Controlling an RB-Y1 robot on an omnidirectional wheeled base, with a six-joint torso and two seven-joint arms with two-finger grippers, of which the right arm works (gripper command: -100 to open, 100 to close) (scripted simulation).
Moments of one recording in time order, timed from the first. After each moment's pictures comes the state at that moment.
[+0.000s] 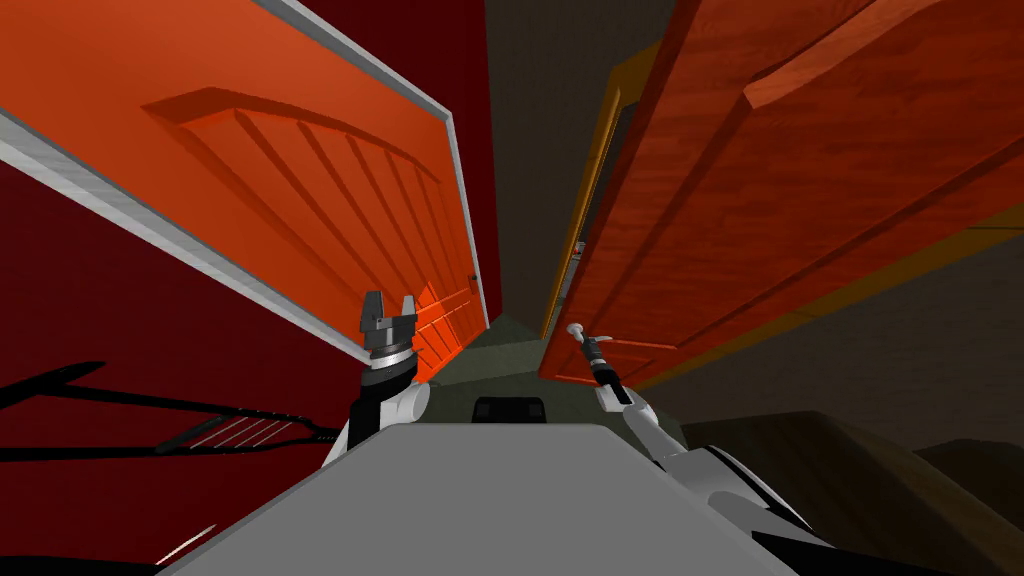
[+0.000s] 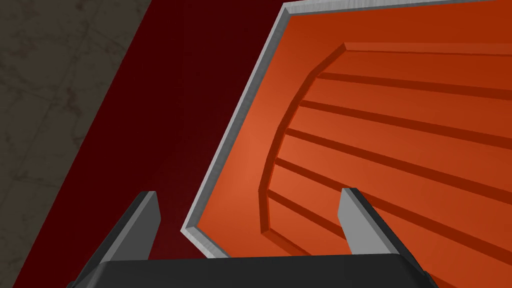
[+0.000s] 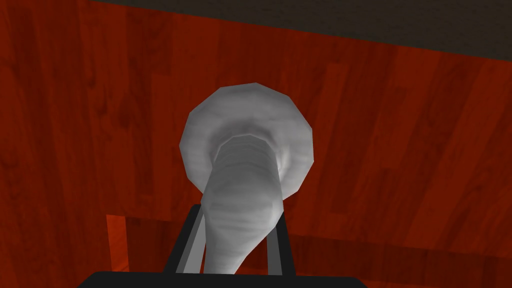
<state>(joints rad) -0.09 -0.50 0.18 -0.65 -0.29 -0.83 -0.22</state>
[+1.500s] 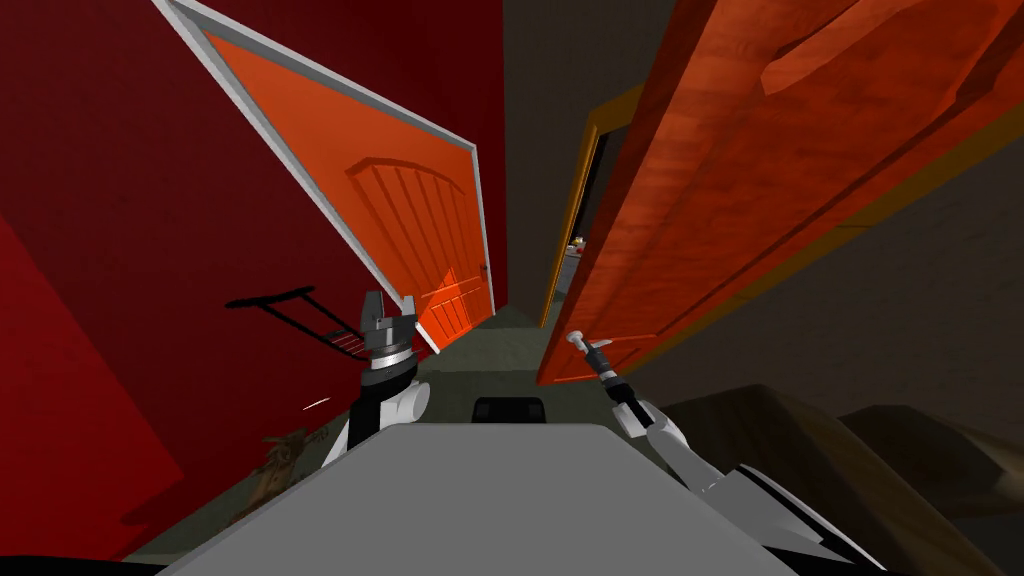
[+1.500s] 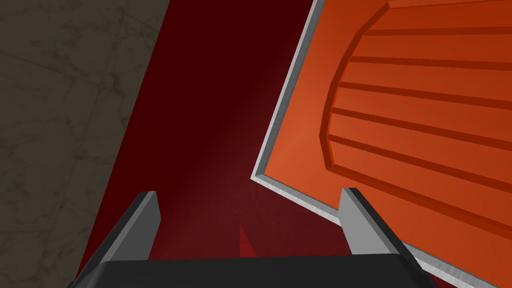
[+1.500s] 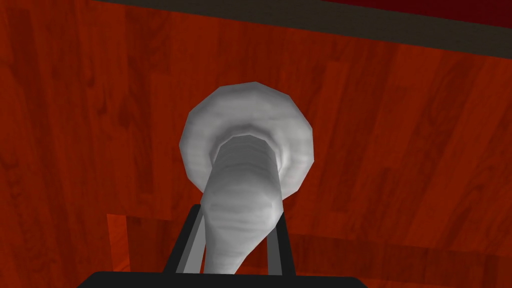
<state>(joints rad) 0.00 -0.62 0.34 -0.67 -0.27 -0.99 -0.35</state>
